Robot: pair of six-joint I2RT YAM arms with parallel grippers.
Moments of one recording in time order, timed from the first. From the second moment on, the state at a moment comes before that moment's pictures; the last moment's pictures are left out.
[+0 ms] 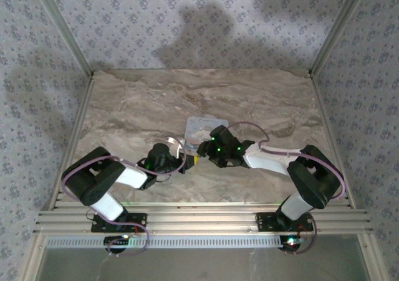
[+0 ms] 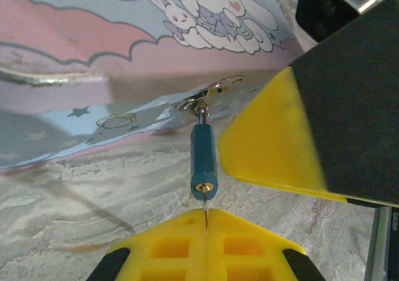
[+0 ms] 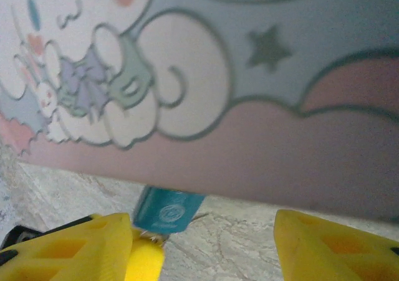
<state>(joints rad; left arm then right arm) -0.74 1.57 0.32 0.83 0.34 -0.61 0.79 1.55 0.78 -0.12 -0.13 1.21</state>
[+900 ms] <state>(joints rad) -0.75 1.54 0.32 0.72 0.32 -0.64 0.82 1.62 0.78 0.05 -0.12 1.28</state>
